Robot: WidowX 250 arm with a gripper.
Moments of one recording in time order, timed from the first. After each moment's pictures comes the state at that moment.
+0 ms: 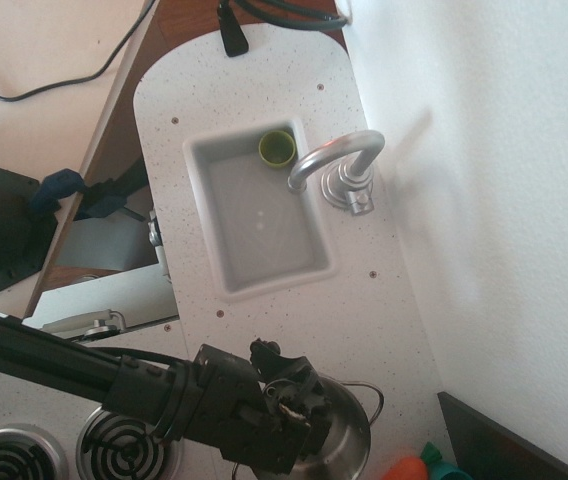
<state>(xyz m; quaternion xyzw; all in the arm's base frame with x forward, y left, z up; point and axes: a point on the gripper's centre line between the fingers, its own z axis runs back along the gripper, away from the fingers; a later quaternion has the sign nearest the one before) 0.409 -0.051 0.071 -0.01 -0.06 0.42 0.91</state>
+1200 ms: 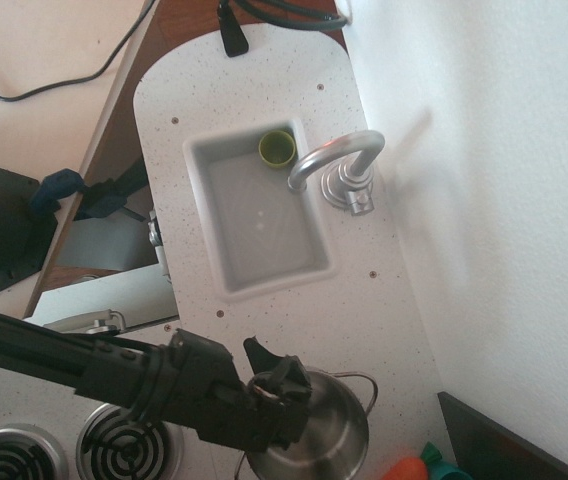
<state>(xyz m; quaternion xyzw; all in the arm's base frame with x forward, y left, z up) 0.401 -0.055 0.071 -0.05 -0.09 0.38 0.92</state>
